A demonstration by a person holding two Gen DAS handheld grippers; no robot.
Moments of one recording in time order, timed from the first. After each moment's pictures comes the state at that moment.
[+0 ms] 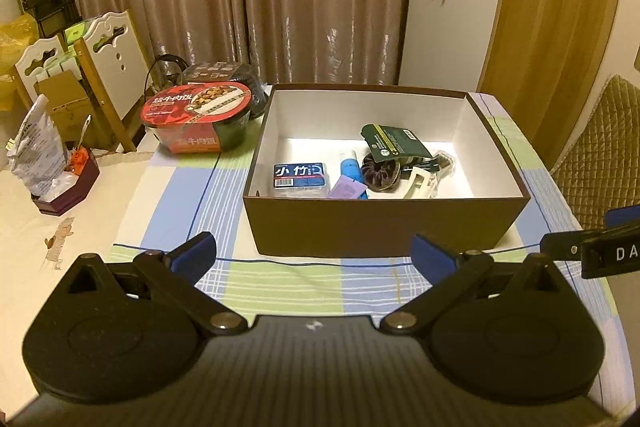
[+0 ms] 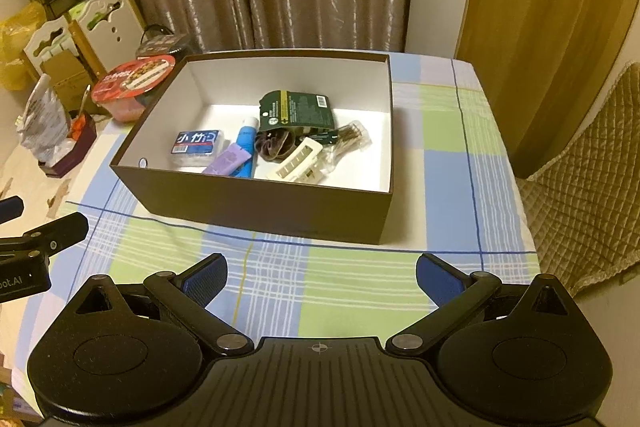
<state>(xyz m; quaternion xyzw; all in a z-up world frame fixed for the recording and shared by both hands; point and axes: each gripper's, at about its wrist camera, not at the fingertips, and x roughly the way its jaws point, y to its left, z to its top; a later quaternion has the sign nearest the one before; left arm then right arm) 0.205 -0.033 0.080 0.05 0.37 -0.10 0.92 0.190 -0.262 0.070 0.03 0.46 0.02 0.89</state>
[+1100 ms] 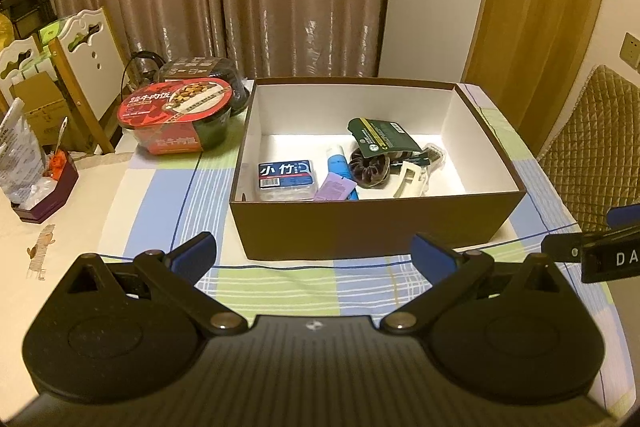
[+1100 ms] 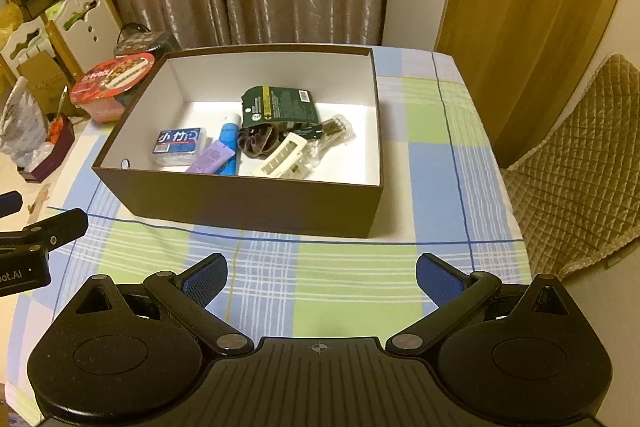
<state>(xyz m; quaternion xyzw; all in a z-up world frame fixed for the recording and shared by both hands) 0.230 -0.028 0.068 0.05 0.38 -0.14 0.91 0.196 -0.249 0.068 0.03 0.47 -0.03 0.88</state>
